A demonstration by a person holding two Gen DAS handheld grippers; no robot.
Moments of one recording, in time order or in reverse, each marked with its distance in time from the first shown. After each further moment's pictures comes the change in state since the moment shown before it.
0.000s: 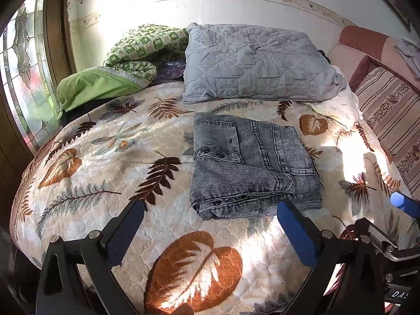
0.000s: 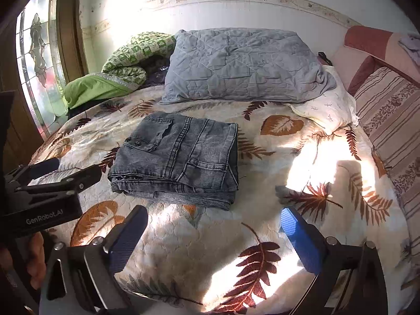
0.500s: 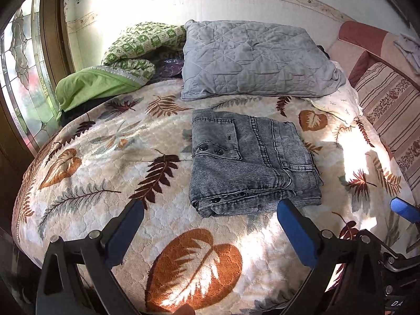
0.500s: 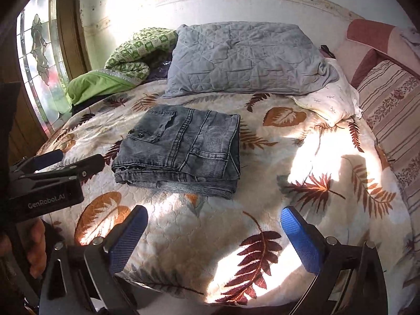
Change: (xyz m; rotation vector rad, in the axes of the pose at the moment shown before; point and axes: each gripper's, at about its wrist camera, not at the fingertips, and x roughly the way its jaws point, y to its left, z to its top) left arm 0.002 -0.003 0.002 0.019 0.025 0.002; right arm -0.004 -0.004 -0.010 0.009 0.034 0.029
